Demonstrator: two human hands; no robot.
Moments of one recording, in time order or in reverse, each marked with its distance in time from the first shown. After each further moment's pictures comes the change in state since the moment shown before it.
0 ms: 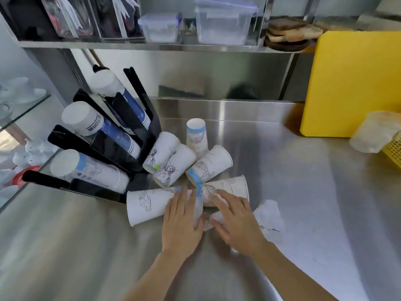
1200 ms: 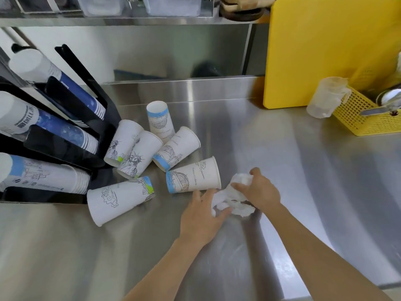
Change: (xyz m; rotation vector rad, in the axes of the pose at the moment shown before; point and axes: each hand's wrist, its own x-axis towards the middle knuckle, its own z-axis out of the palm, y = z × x) left_hand -0.003 0.090 0.002 -0.452 -0.454 -0.012; right_hand -0.026 0.078 -0.041 0.084 -0.271 1.079
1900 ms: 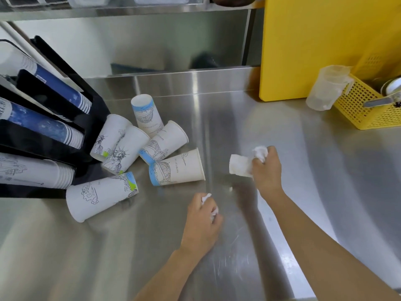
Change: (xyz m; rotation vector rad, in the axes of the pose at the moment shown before) left_hand -0.011 0.015 0.051 -0.187 0.112 0.098; right_hand 0.018 0.013 -0.041 0.723 0.282 -0.100
